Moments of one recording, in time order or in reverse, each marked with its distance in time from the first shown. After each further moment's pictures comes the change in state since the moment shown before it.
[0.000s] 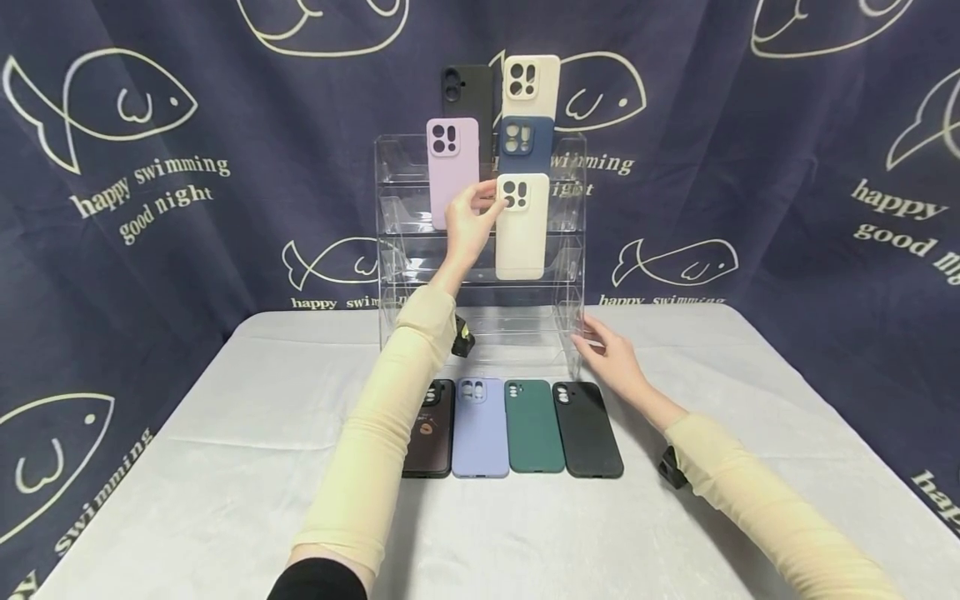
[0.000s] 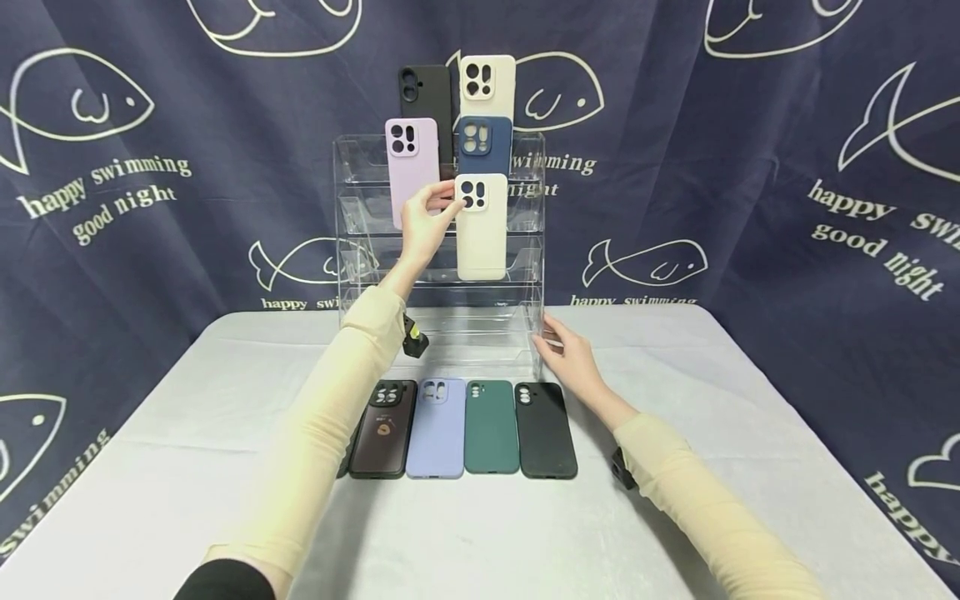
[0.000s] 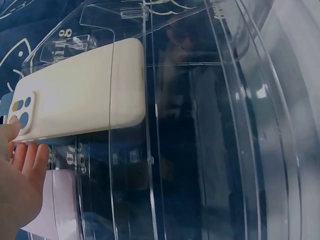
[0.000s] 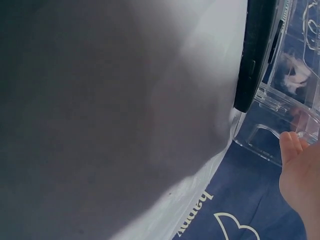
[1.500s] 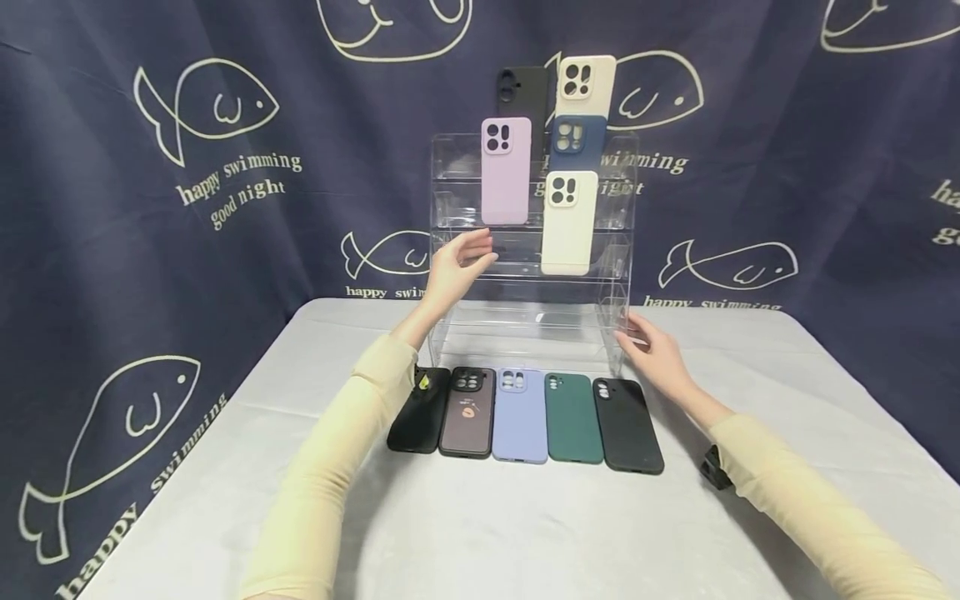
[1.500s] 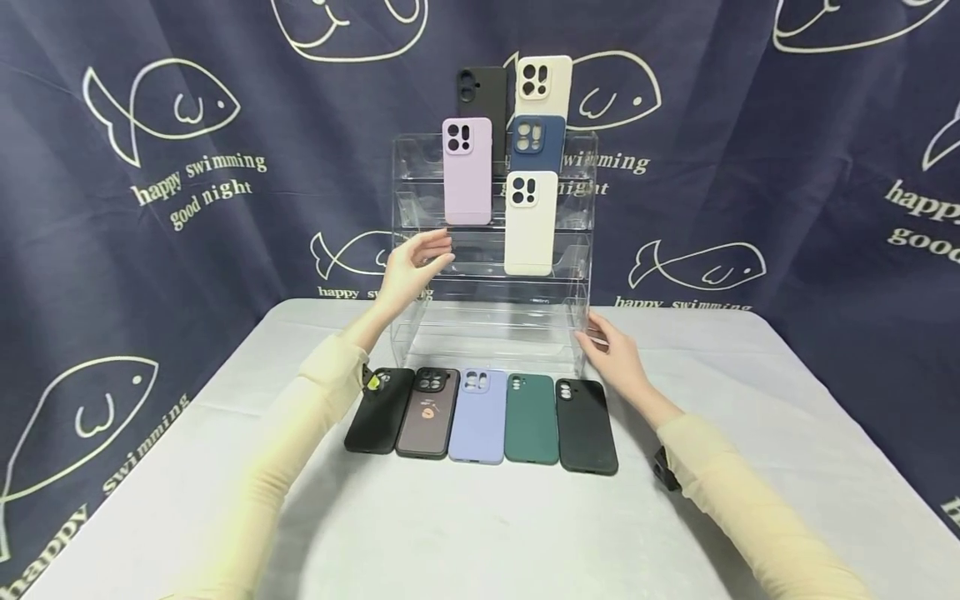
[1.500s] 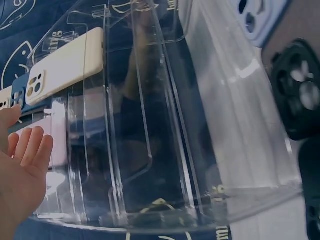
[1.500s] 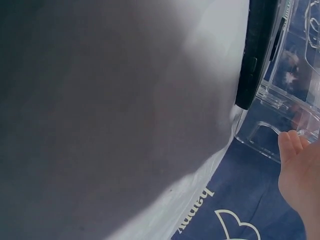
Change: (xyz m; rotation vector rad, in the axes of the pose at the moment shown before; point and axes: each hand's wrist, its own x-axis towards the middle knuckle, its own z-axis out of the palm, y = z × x) left_hand -0.075 -0.003 -0.105 -0.035 -0.210 -0.062; right_hand 0.002 -0.002 0.001 0.000 -0.028 0.001
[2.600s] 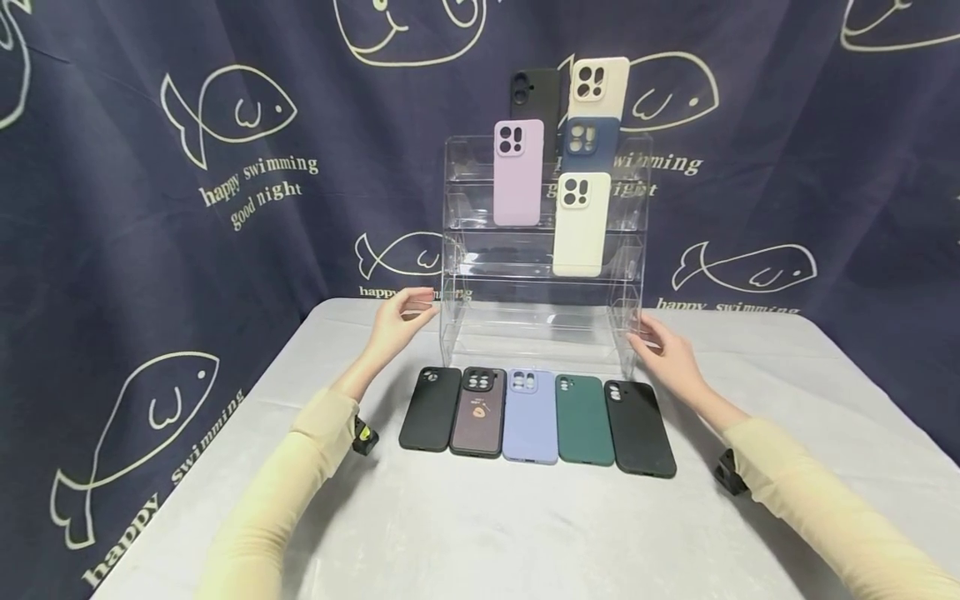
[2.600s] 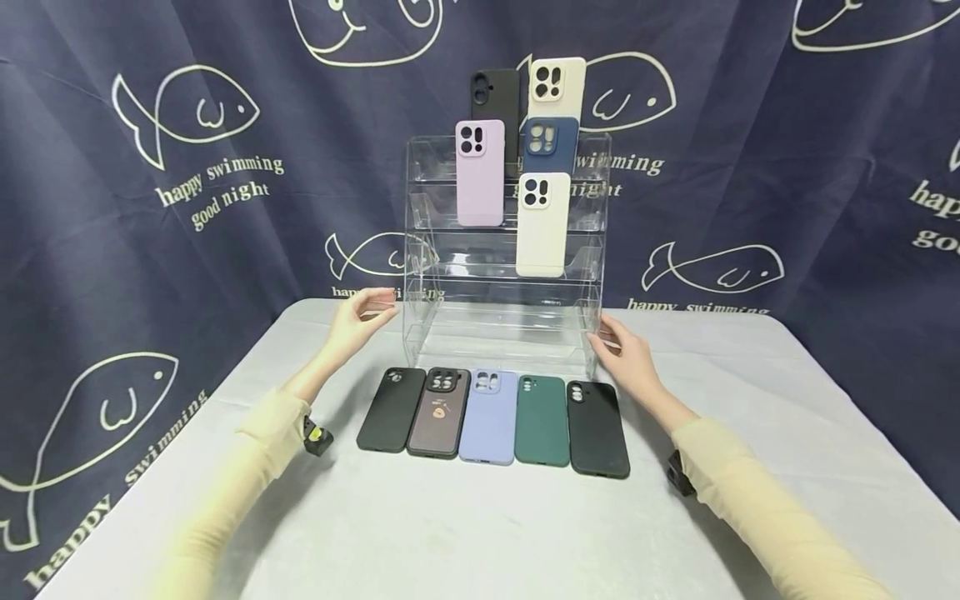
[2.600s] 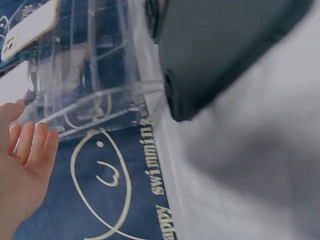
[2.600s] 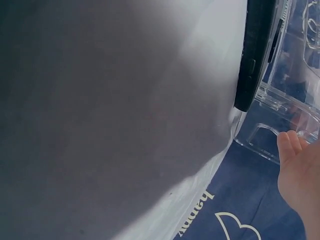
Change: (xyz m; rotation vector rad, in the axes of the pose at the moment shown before) left_hand -0.077 -0.057 -0.079 0.161 0.027 -0.092; right_hand 0.000 0.002 0.000 -0.022 0.020 -0.035
